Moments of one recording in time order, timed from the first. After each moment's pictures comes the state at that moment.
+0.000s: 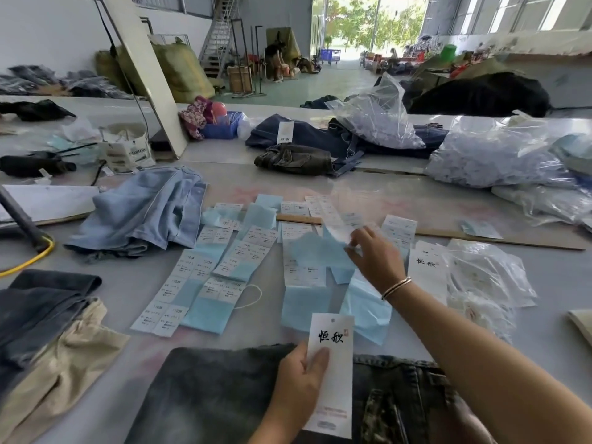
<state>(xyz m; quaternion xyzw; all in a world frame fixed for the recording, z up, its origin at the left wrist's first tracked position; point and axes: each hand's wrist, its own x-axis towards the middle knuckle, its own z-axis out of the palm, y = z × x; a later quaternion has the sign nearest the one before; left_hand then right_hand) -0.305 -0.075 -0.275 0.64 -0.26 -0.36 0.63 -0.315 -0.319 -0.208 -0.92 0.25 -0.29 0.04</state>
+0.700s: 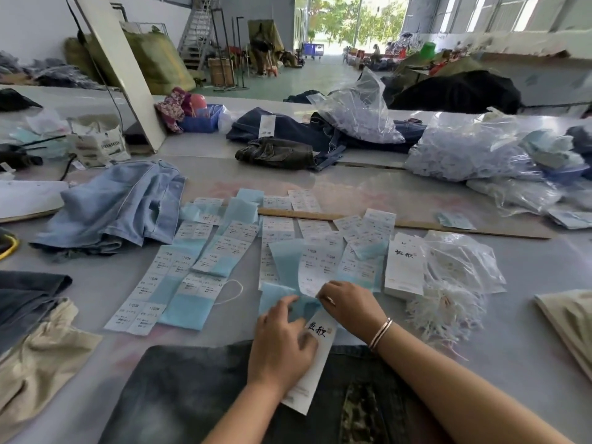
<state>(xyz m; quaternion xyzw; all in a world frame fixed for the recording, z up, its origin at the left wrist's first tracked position) -0.277 -0.104 -0.282 0.81 -0.51 0.01 0.30 -0.356 -0.264 -0.250 -0.97 0.21 -0.10 0.09</state>
